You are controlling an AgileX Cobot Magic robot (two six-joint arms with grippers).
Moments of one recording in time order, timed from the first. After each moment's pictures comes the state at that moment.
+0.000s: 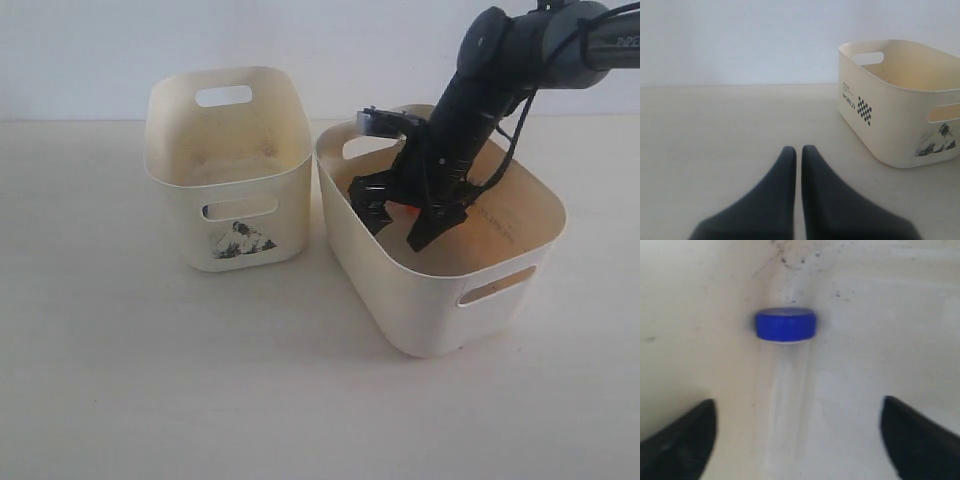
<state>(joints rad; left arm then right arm) -0.02 0.00 0.00 -0.05 0.23 0.04 0.20 2.21 -1.66 0.49 1.11 -0.39</state>
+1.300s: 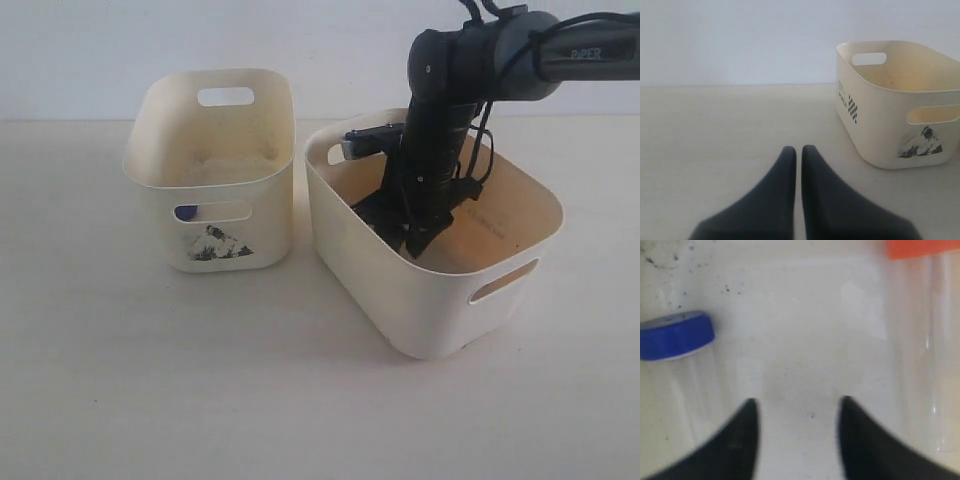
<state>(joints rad) -0.02 0.00 0.00 -0.05 0.23 0.04 0.31 2.21 -1.66 0.15 1.05 -0.12</state>
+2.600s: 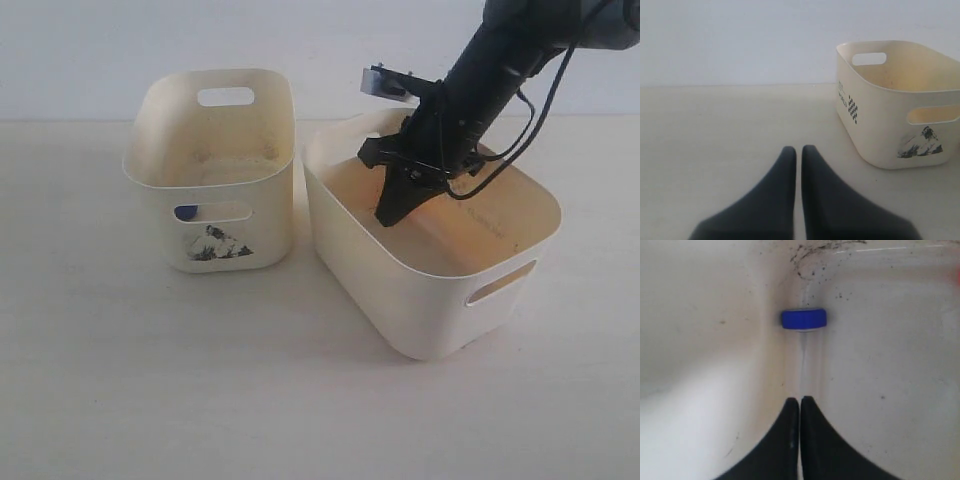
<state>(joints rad) -0.02 0.00 0.00 -0.05 0.23 0.04 0.17 2.13 -1.69 0.55 1.22 -0.48</state>
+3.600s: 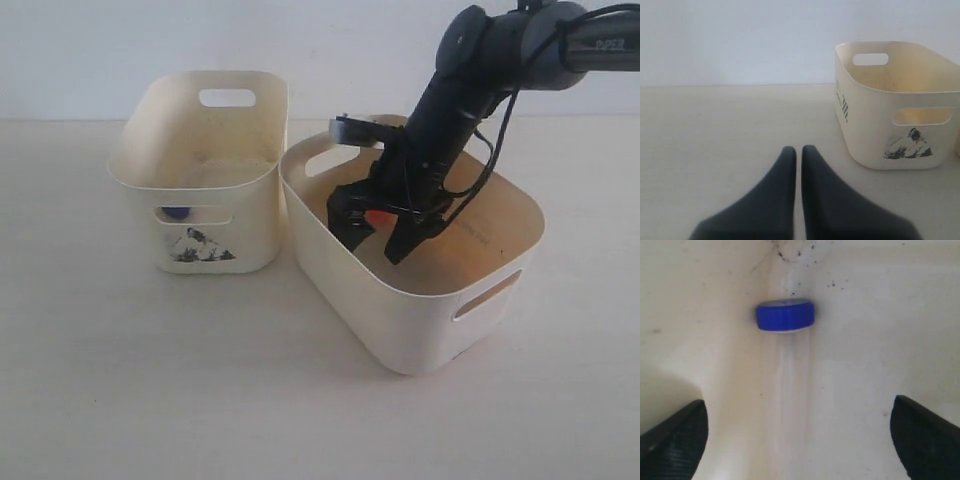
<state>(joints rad) -0.02 0.00 0.00 -0.05 0.23 0.04 0.25 2.23 -1.69 0.53 1.22 -0.48</state>
